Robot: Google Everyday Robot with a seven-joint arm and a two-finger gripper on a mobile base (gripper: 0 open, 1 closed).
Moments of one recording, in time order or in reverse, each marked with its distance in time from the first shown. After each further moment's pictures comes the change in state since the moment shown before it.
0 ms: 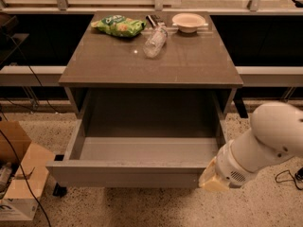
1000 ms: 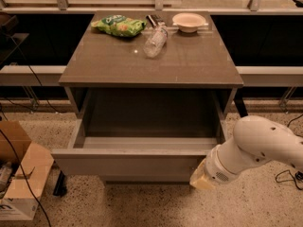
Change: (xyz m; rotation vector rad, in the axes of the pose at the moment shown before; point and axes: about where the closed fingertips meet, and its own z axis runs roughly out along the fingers) arm 0.002 -0.032 0.065 0.010 -0.027 0.024
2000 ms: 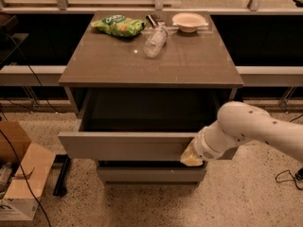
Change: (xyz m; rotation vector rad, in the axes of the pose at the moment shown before) arm -0.035 -0.068 0.019 0.087 -0.031 -0.080
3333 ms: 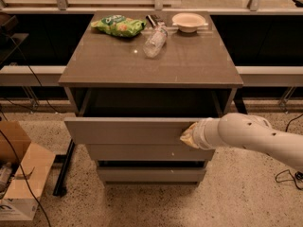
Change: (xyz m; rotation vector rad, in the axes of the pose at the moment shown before) arm -0.026 -0.089 -0.004 0.379 -0.151 -0.002
